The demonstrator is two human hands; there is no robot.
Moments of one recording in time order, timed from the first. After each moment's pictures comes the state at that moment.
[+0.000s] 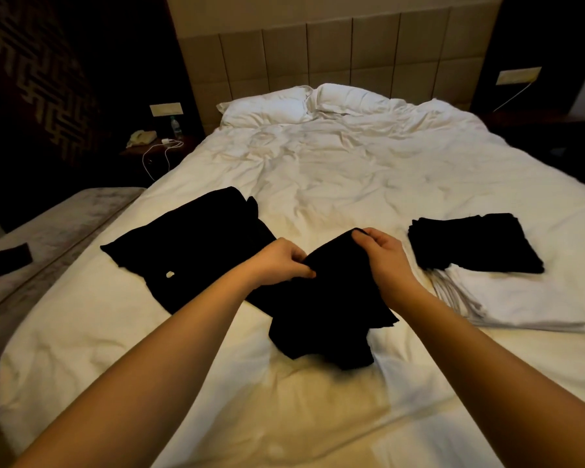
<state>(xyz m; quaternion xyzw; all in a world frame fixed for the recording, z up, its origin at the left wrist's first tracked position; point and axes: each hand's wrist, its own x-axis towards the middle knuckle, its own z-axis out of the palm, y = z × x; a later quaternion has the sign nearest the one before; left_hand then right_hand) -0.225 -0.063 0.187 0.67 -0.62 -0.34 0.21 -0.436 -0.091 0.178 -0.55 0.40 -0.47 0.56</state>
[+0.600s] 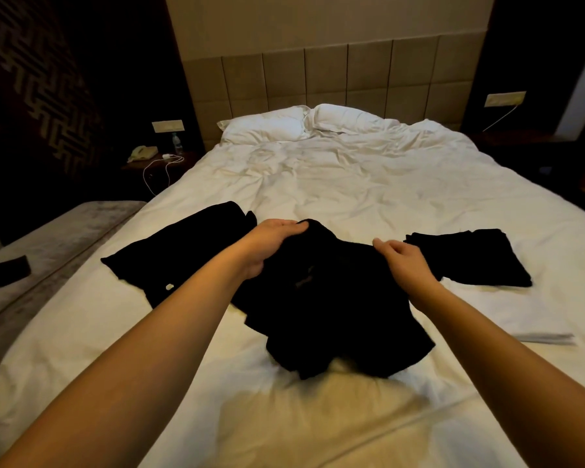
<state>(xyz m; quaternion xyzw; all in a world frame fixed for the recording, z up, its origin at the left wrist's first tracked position) -0.234 -0.050 0.248 0.58 -0.45 -0.52 0.44 -0.478 -0.115 0.192 -0.59 0.51 -0.37 0.50</state>
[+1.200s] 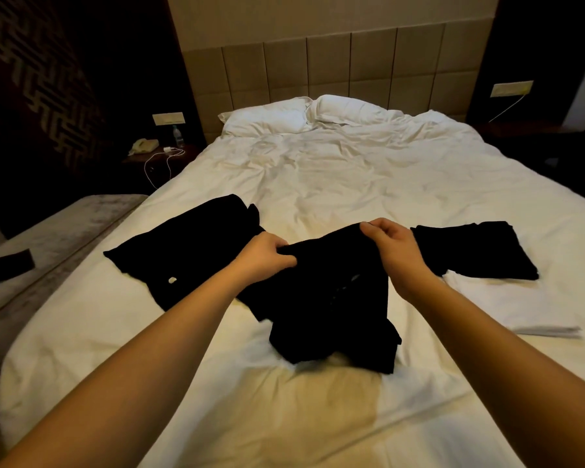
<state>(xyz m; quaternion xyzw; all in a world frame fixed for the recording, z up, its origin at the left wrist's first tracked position) -0.210 -0.048 0.205 0.70 -0.60 -0.27 0.27 -0.450 -0.102 0.203 -0.57 0.43 -0.45 0.53</state>
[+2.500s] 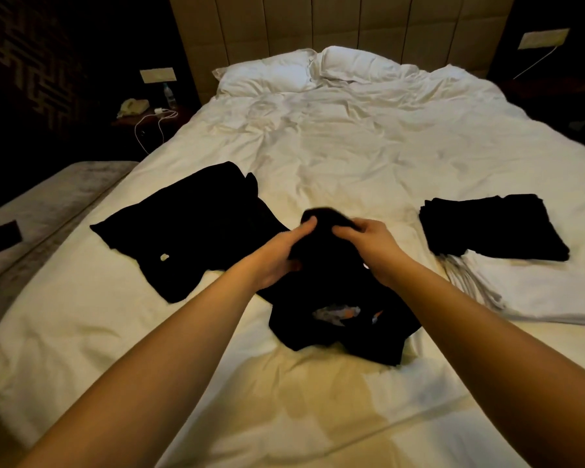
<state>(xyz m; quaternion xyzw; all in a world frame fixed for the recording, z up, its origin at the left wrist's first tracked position) -0.221 -0.091 0.138 0.57 -0.40 -0.59 0.40 -0.403 -0.142 0.149 -0.59 0.46 -0.34 0.58</state>
